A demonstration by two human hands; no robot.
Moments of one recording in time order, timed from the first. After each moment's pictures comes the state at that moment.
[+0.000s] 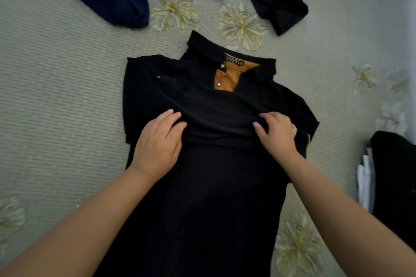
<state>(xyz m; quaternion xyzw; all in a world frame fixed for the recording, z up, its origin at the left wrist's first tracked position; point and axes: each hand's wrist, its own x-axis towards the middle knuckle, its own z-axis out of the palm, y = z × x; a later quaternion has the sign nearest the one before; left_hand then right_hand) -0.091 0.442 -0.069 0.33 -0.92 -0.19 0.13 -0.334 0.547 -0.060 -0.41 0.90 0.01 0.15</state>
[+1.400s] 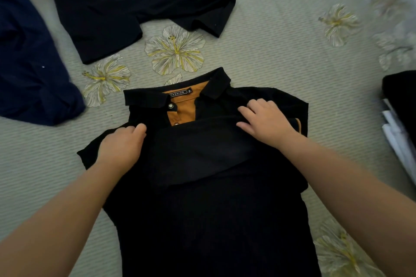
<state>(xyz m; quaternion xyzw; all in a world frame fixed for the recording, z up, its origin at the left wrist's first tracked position) -0.194 0.324 -0.078 0.27 -0.94 0.01 -0.20 -0.411 0.541 -0.080 -0.54 0.84 0.03 0.10</state>
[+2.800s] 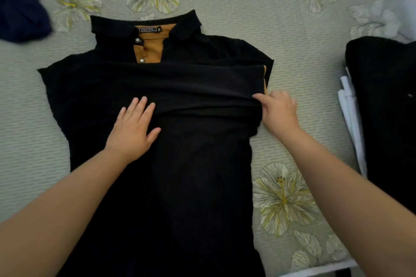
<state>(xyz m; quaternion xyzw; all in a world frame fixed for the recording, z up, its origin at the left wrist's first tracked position) -0.157 0.480 -0.104 0.31 -0.93 -0.13 -0.15 -0.400 0.681 -0.085 -0.36 0.92 -0.08 0.12</state>
